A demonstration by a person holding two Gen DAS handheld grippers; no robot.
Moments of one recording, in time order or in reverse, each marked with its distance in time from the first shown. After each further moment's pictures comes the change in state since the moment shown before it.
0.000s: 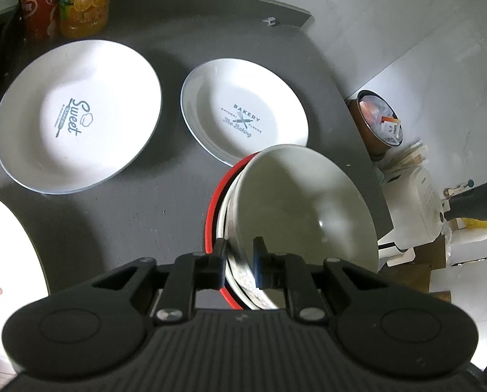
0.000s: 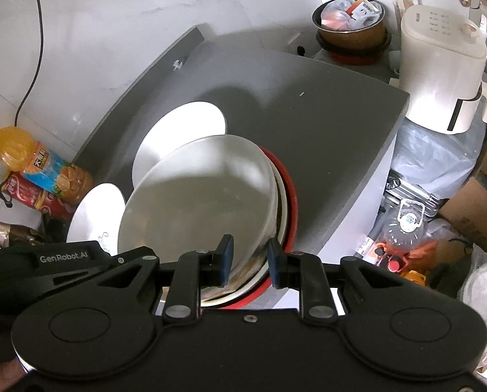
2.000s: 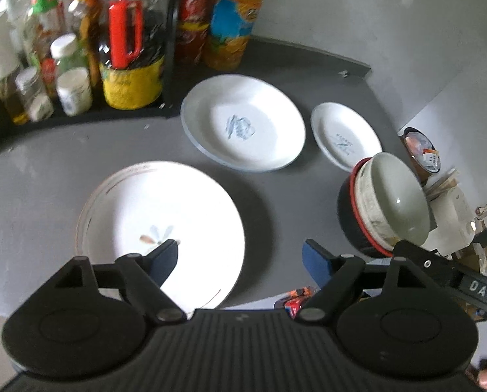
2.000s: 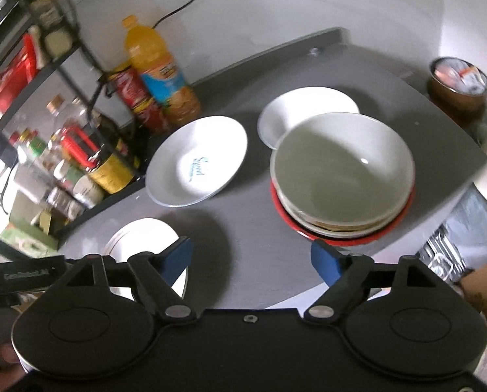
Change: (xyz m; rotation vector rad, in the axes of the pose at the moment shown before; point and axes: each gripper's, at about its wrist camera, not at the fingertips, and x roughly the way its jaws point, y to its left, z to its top) left arm -0.144 0.123 -0.079 -0.055 -0.158 0.166; right arm -0.058 0.089 -0.061 -0.459 0.032 0.173
